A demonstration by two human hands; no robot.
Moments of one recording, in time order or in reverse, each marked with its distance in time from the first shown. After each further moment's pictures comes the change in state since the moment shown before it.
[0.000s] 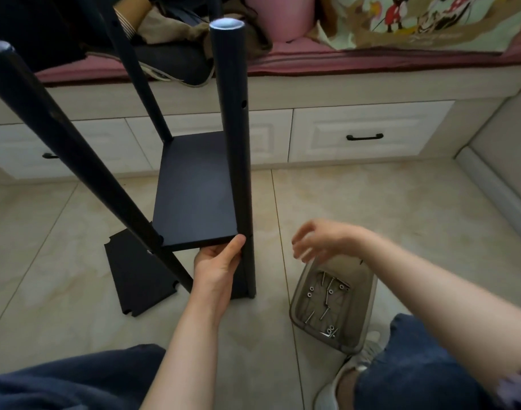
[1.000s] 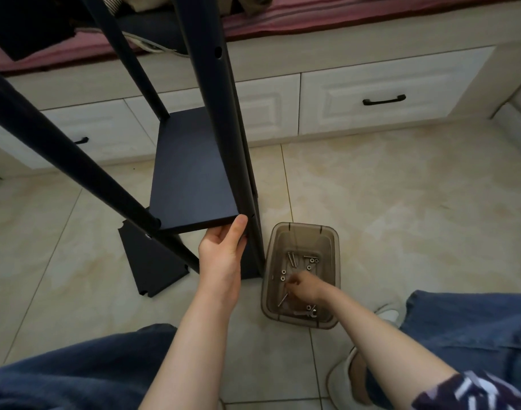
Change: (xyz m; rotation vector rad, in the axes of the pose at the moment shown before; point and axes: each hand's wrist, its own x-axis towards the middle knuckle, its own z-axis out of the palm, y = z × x) left_hand -0.016 -0.003 0.016 0.105 0.122 0.001; right_hand 0.079 0.106 0.141 -0.059 -0.008 0.056
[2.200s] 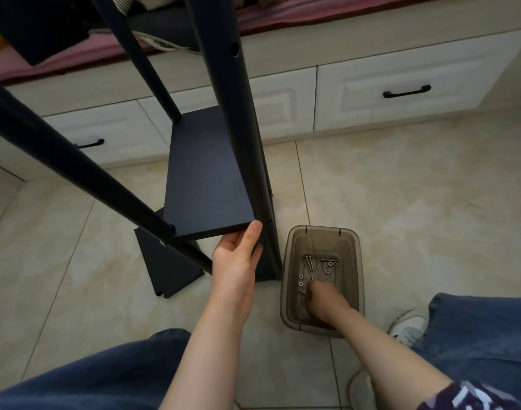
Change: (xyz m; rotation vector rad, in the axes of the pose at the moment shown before) left_hand 0.006 -0.001 -0.008 -0.006 -0.012 -0.044; right_hand 0.001 0.003 0.028 -0.298 0.162 0.031
